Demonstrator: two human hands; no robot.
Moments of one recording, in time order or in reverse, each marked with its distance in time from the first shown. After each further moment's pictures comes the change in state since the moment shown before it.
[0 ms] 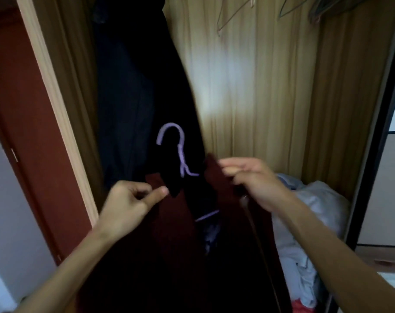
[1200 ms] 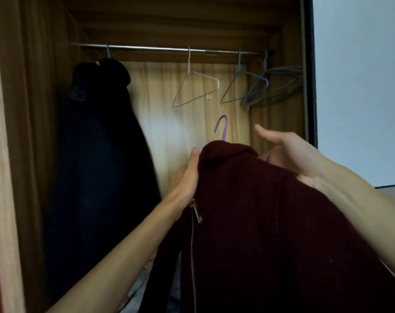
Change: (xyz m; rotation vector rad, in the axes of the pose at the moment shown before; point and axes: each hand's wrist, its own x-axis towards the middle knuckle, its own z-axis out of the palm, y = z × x) left_hand 0.162 0.120 0.044 -0.472 -0.295 -0.041; right_hand -0.004 -0.205 -0.040 0.209 0.421 0.380
